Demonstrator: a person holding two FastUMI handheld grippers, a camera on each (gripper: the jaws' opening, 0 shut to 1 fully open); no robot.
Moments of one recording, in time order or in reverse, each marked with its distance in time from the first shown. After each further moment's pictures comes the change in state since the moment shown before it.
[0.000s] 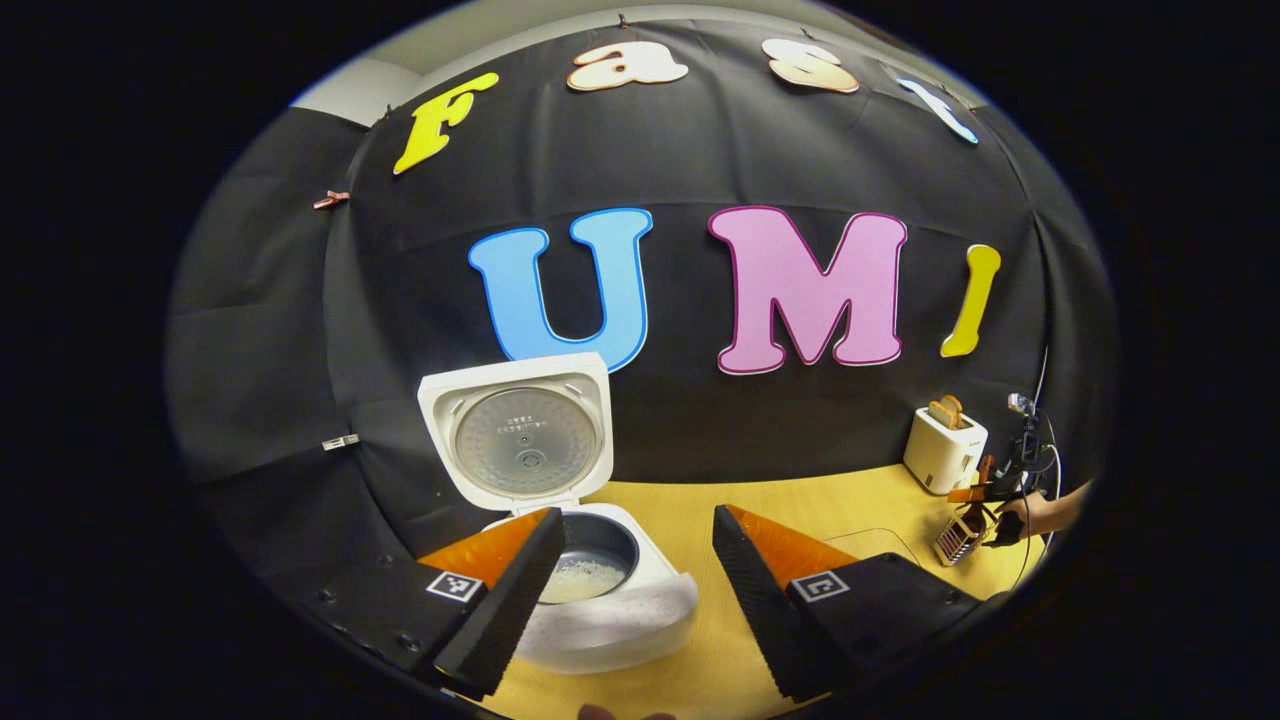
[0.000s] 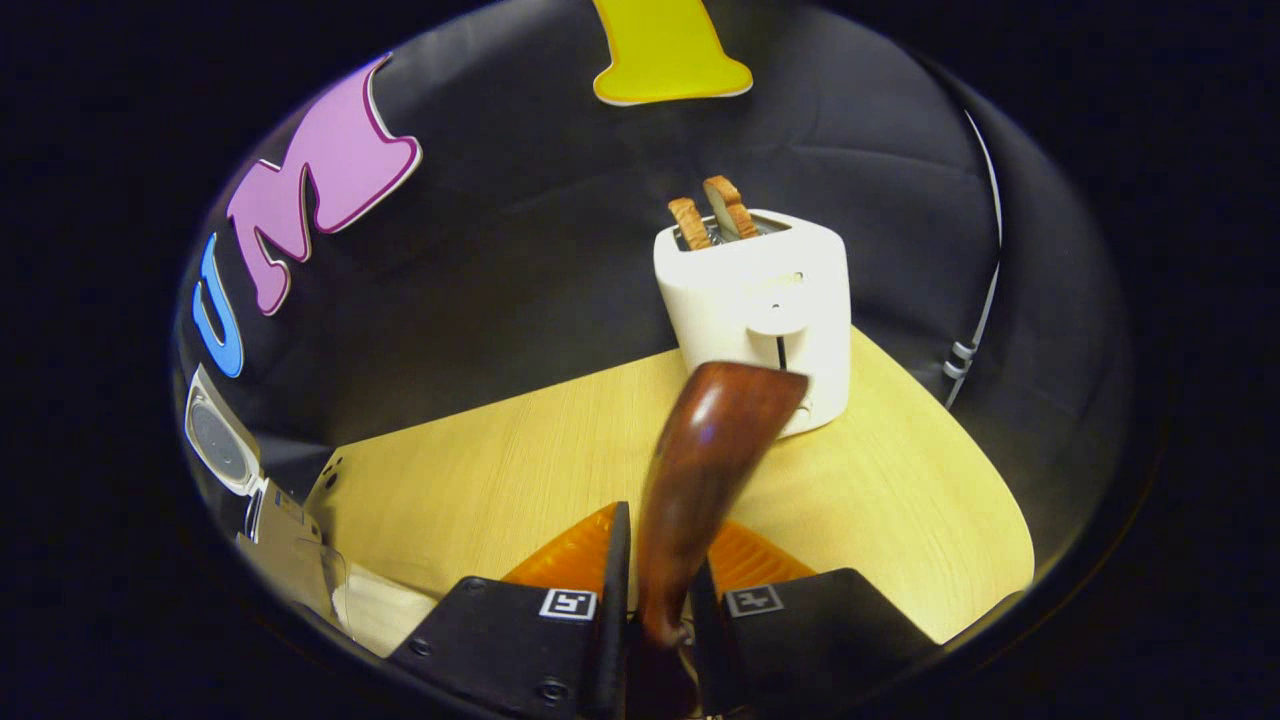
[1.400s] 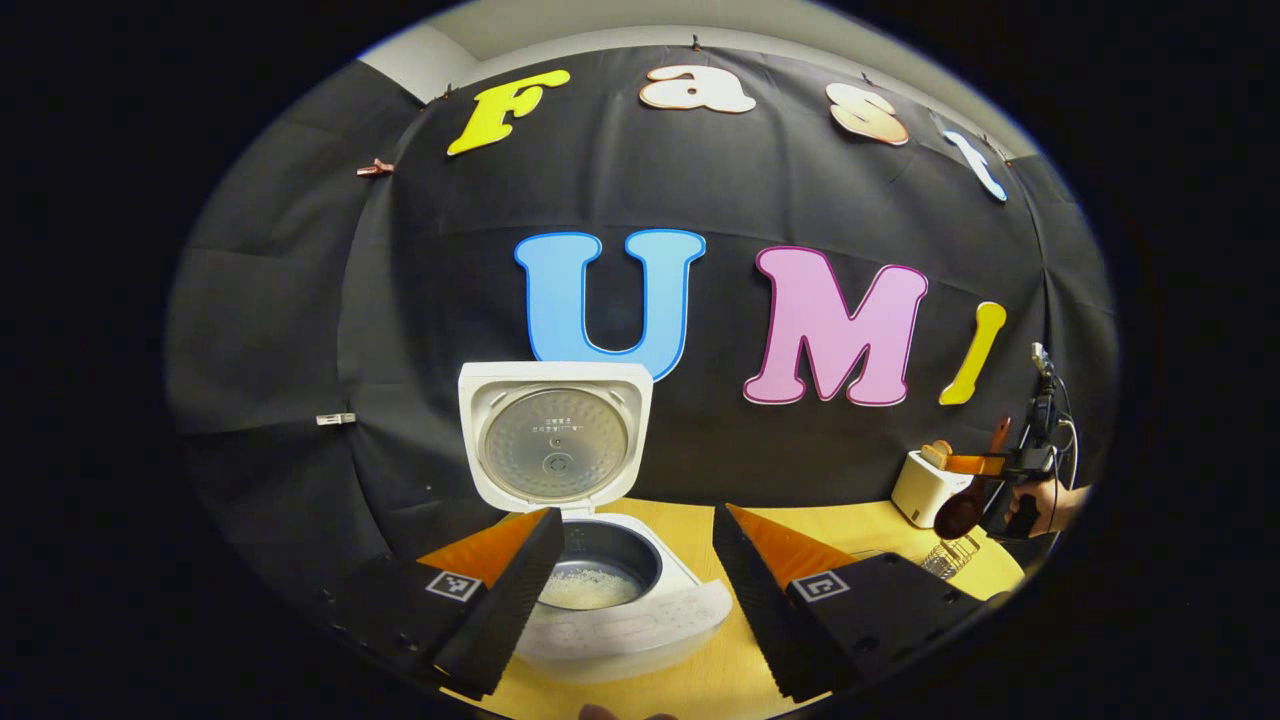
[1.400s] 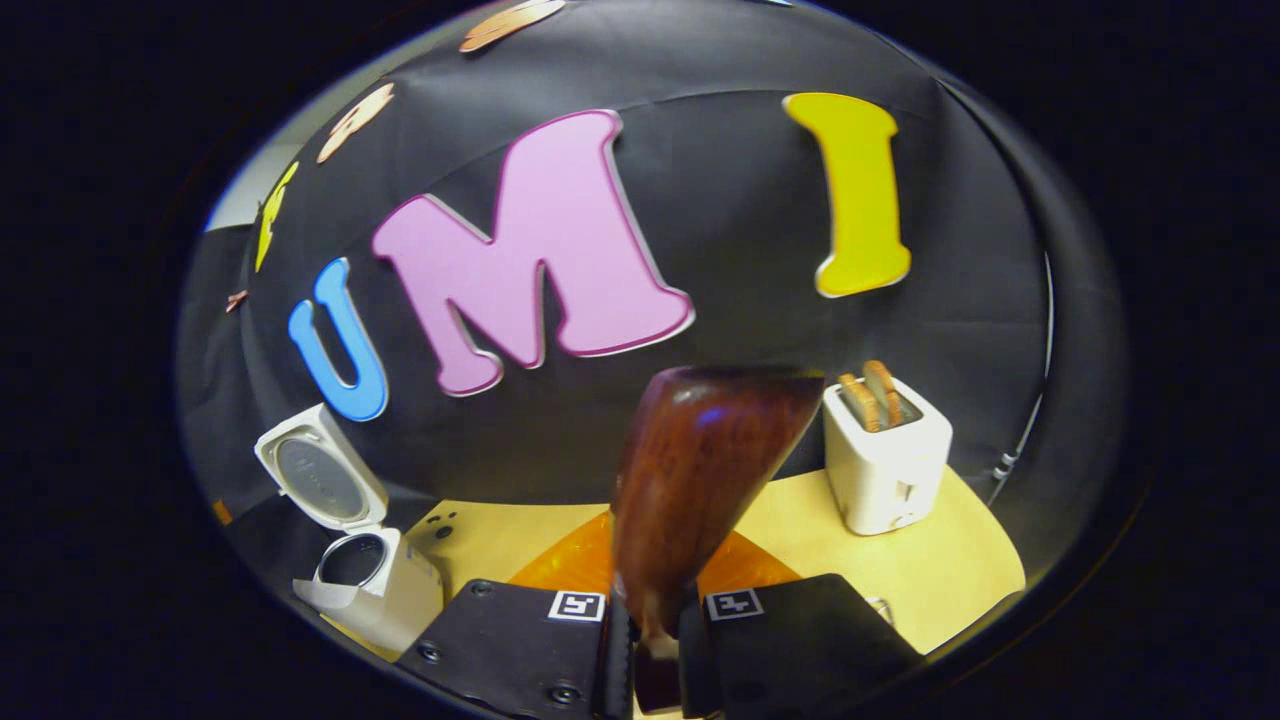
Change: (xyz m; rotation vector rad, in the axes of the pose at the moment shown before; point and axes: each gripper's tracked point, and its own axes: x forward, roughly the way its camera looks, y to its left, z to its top) left arm -0.007 0.066 -0.005 -0.135 -0.100 -0.056; right arm -0.132 0.219 0.082 -0.127 -0.280 0.248
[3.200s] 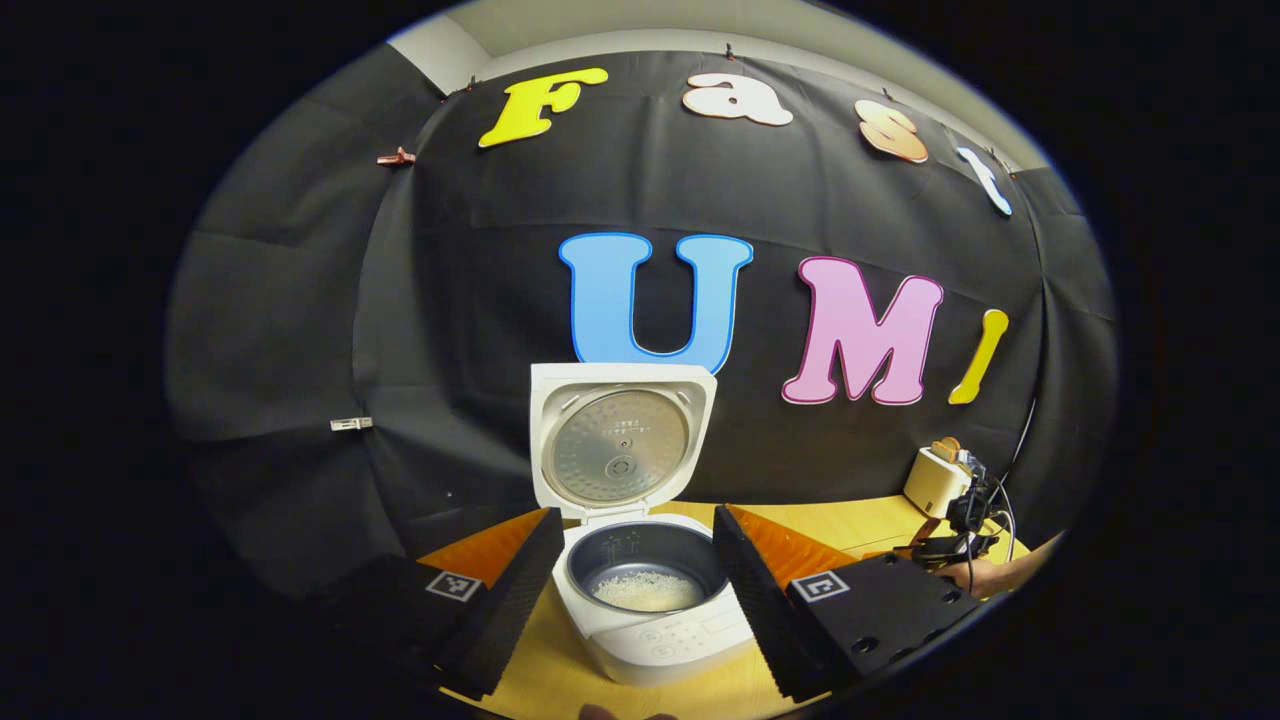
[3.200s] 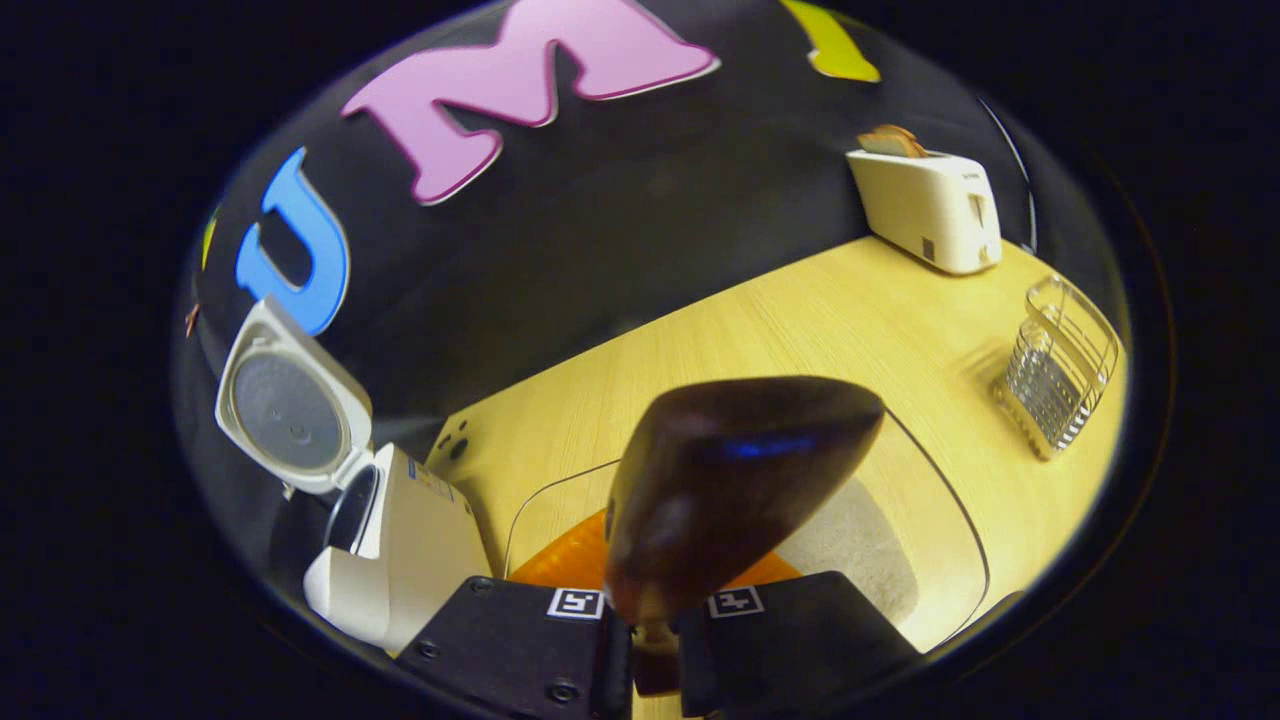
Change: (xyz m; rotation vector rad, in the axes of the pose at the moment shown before) left arm -0.007 0.086 -0.002 -0.005 -0.002 -0.013; right arm 0.030 0.087 -0.214 0.322 0.325 -0.121
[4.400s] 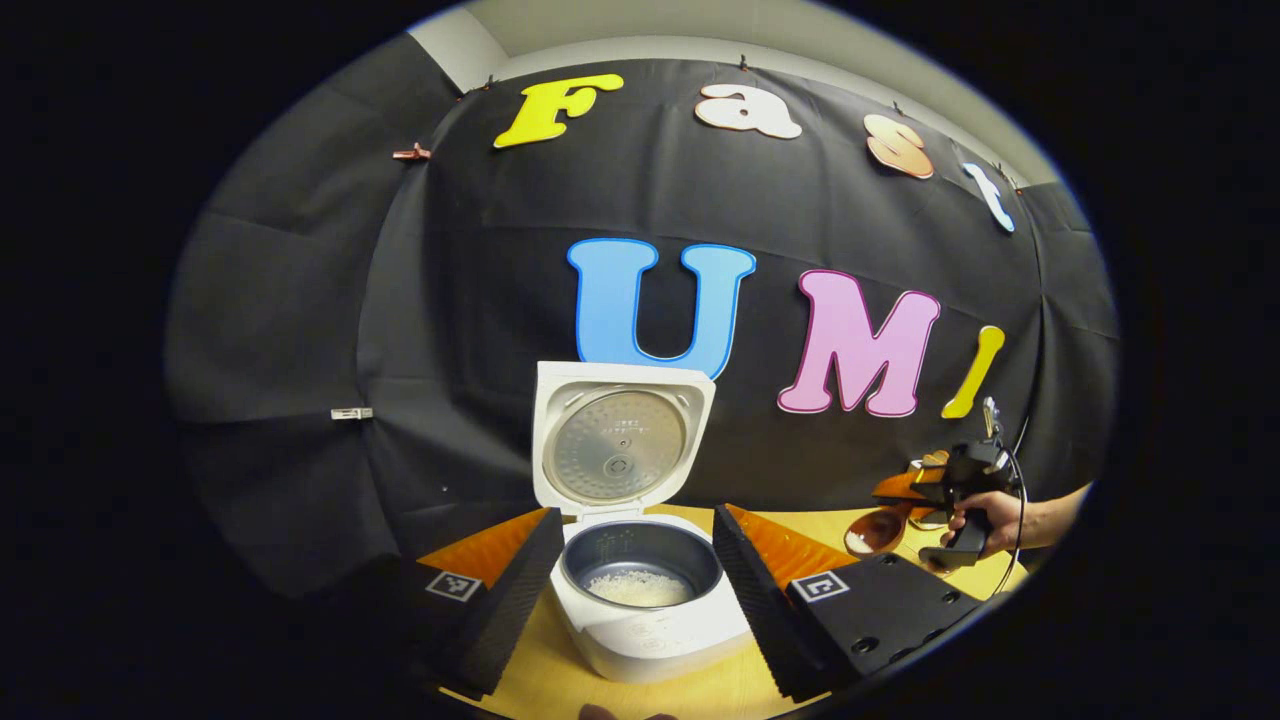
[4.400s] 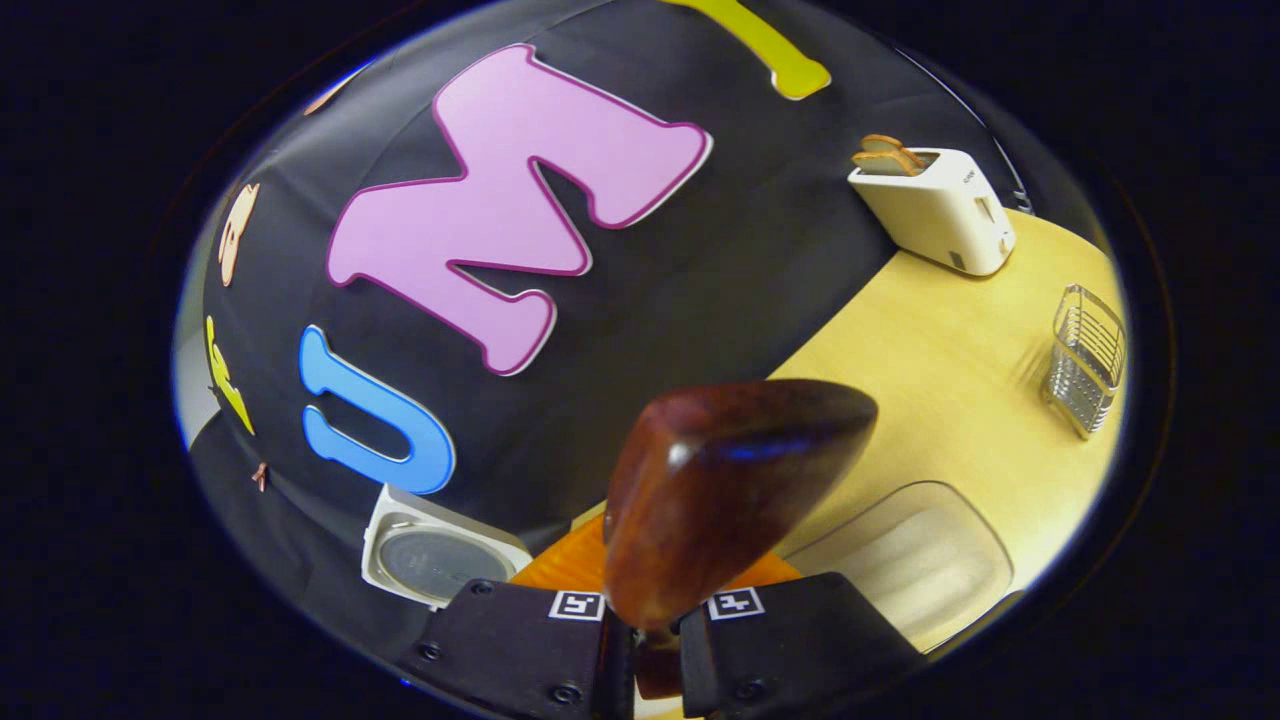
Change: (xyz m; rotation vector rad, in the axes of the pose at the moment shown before) left arm -0.016 0.008 -0.005 -0.053 -0.022 0.014; right arm -0.034 0.119 0.119 0.265 -0.122 0.222
